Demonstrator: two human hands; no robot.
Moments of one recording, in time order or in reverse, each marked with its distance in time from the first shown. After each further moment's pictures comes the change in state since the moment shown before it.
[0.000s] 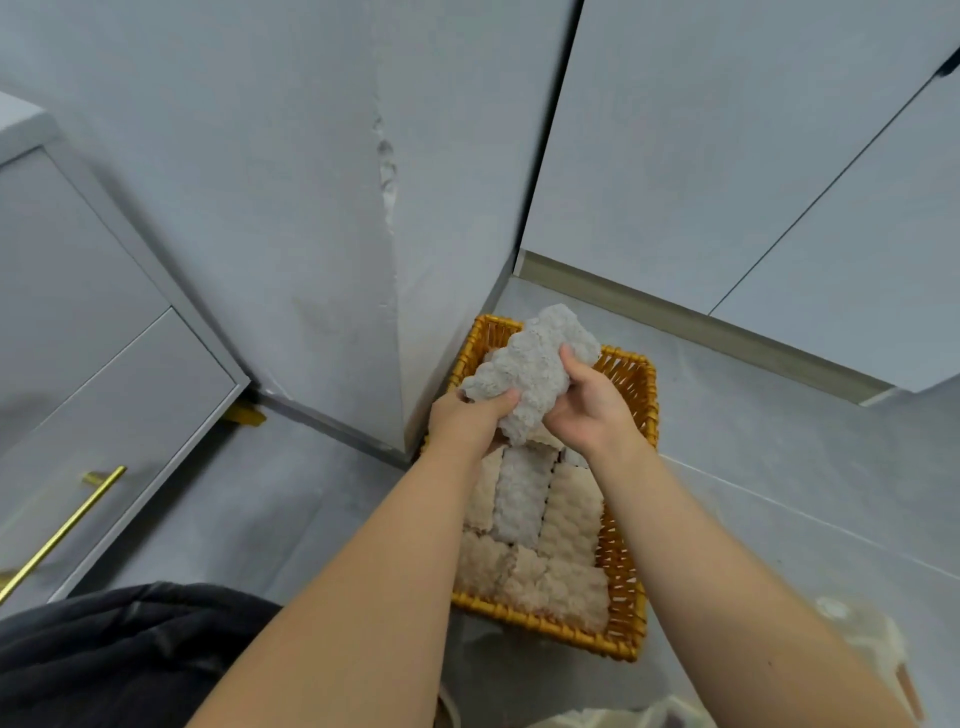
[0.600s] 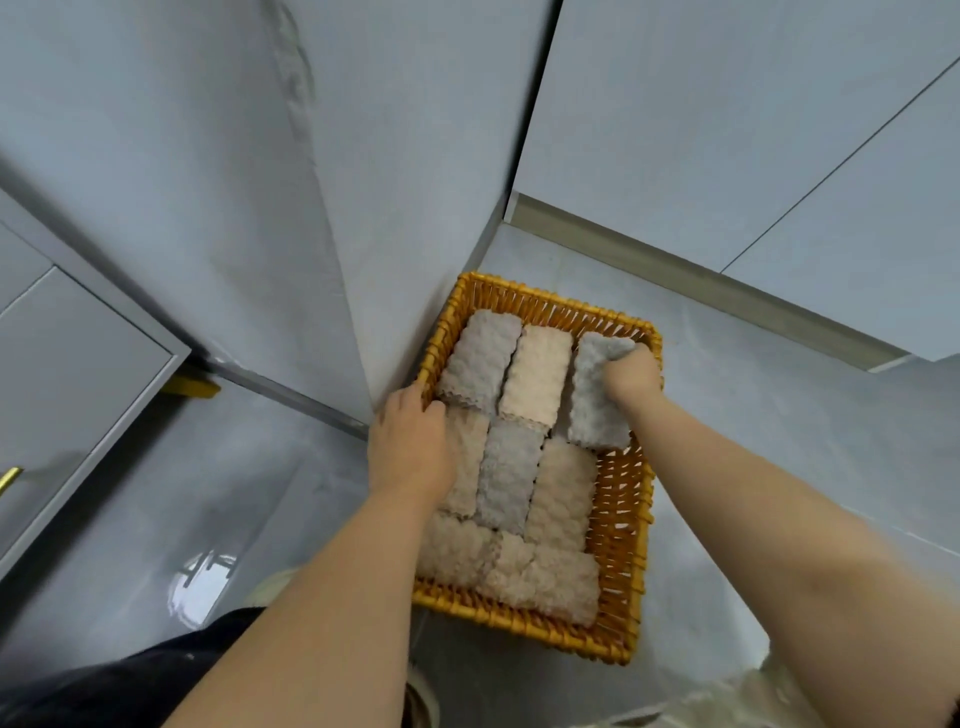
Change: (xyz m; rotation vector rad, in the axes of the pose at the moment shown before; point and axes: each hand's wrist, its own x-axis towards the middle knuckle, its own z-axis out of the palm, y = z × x) left_hand 0.044 -0.049 -0.045 1.624 0.143 0.460; right_hand 0.098 -0.056 -0.111 -1.449 0.763 -0.282
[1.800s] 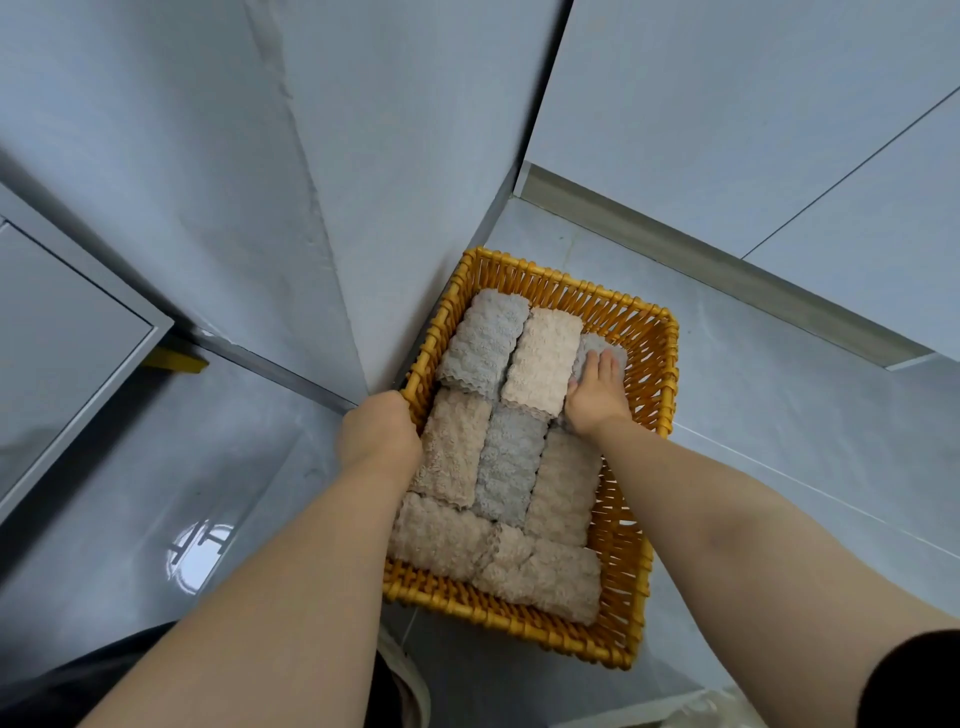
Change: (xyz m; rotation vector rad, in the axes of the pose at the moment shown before) left_hand 0.021 -0.023 0.008 -0.087 -0.173 -0.328; right_hand 0.005 0.051 0.057 -0.623 -0.235 -0.258
